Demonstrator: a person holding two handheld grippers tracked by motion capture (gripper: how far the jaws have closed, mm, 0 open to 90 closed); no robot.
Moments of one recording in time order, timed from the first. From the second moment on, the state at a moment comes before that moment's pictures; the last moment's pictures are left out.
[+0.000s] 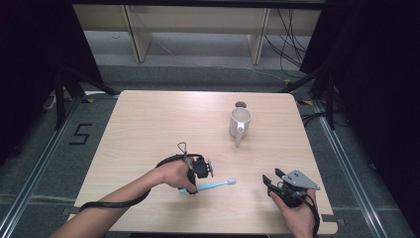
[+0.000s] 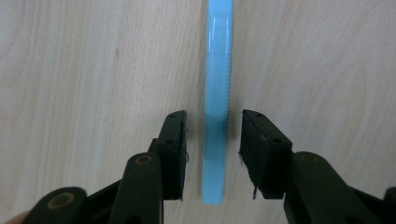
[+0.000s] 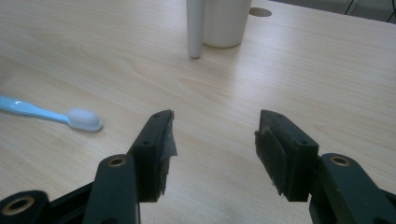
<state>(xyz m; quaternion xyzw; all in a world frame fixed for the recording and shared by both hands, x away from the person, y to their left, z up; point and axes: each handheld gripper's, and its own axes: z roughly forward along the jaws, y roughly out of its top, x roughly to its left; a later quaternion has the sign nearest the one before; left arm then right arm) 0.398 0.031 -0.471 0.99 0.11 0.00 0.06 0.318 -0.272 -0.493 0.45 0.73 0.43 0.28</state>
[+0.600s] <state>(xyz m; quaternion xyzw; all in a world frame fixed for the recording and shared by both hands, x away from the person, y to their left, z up) 0.397 0.025 -0.477 0.99 0.09 0.01 0.05 0.318 -0.272 -0.493 0.45 0.73 0.42 0.28</state>
